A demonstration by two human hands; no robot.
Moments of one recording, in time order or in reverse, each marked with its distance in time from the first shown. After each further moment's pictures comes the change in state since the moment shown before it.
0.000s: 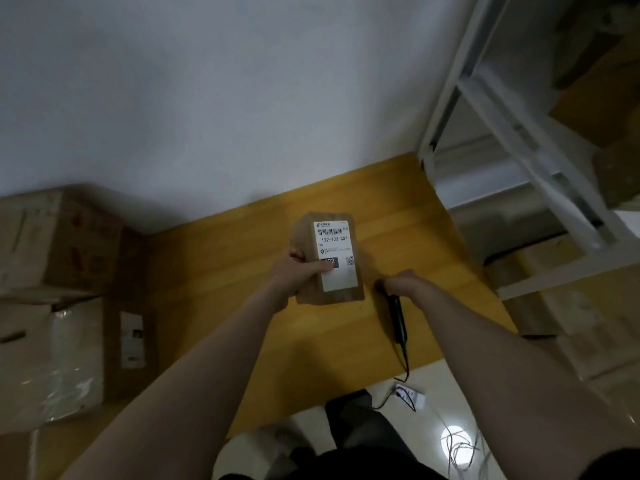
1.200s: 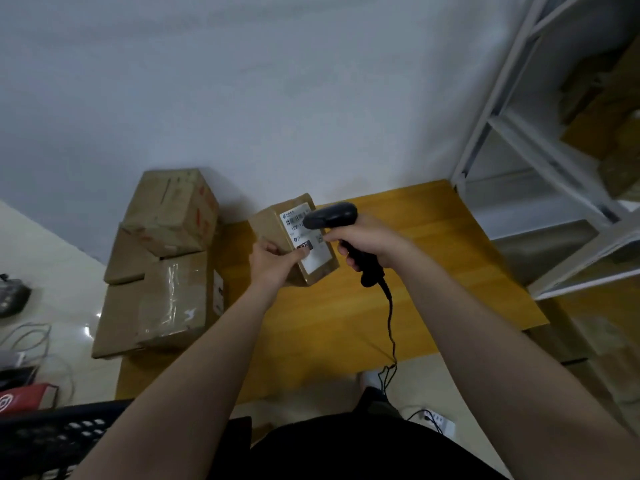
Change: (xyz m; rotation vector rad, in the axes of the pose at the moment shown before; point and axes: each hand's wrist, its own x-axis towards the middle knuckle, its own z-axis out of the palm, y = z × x) left_hand -0.140 -0.097 -0.158 -0.119 0.458 0.277; right_hand -0.248 -0.103 0.142 0.222 -0.171 -0.690
